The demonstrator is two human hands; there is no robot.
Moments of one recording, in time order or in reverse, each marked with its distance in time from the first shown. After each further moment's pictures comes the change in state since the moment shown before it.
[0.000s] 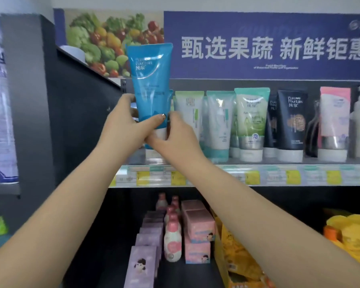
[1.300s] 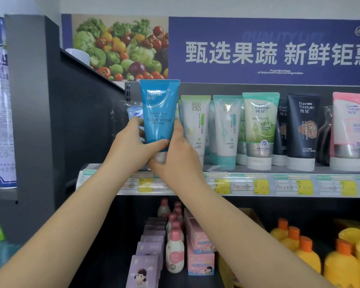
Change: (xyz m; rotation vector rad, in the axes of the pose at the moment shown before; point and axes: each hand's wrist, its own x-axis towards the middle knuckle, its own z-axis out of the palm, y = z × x) left_hand 0.008 -0.034 0.011 0.210 -0.084 -0.024; right_hand -0.001 0.029 0.025 -0.262 0.066 -0.052
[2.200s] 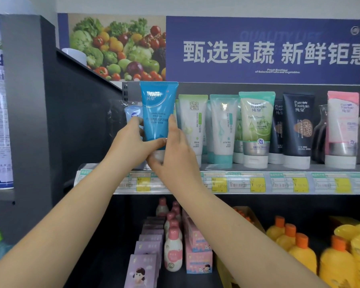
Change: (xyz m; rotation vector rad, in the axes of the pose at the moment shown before) left_hand 0.009 -0.001 0.004 0.011 -0.039 0.003; right_hand -0.006 -0.001 -0.002 -0.089 0.010 -0.091
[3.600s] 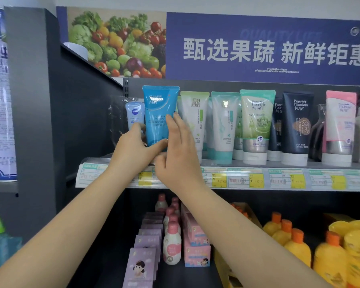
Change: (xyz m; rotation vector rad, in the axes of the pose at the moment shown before) left_hand -0.013 -0.014 0.013 0.029 0.098 0.032; right_hand -0.009 0.004 0.011 -0.006 0.220 -0.142
